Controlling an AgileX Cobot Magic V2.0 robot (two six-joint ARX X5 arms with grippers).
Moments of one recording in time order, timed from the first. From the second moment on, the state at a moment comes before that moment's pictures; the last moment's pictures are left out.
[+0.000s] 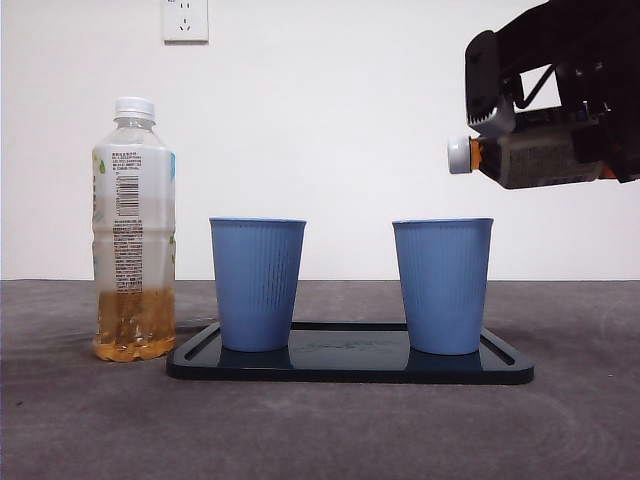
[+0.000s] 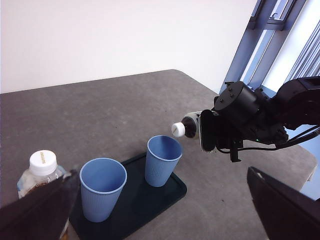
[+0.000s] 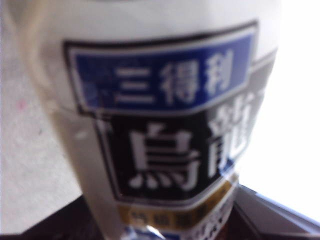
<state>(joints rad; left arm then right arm) -0.23 0.56 1.08 -0.73 0.57 -0.10 0.64 1.37 1.00 -0.70 0.94 -0.67</state>
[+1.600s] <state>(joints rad) -0.23 0.57 1.08 -0.75 0.57 -0.10 0.32 1.23 0.39 0.54 0.16 0.15</state>
